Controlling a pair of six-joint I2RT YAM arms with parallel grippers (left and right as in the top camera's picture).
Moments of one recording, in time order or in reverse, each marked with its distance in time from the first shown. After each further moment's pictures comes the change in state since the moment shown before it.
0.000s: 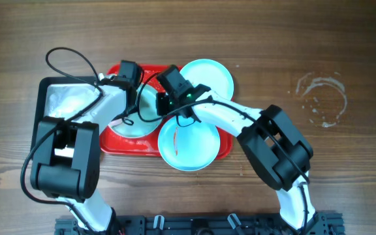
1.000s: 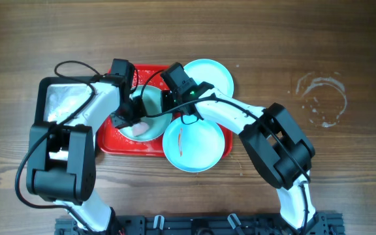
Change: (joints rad) left arm 0.037 -0.023 0.031 -0.157 0.582 0.088; right arm -0.019 0.000 0.000 -0.015 0.042 -0.036
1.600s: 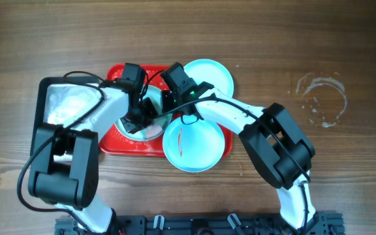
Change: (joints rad) left arm -0.070 -0.024 -0.045 0.075 -0.037 -0.262; right arm 0.000 0.000 0.000 0.006 0.000 -0.001
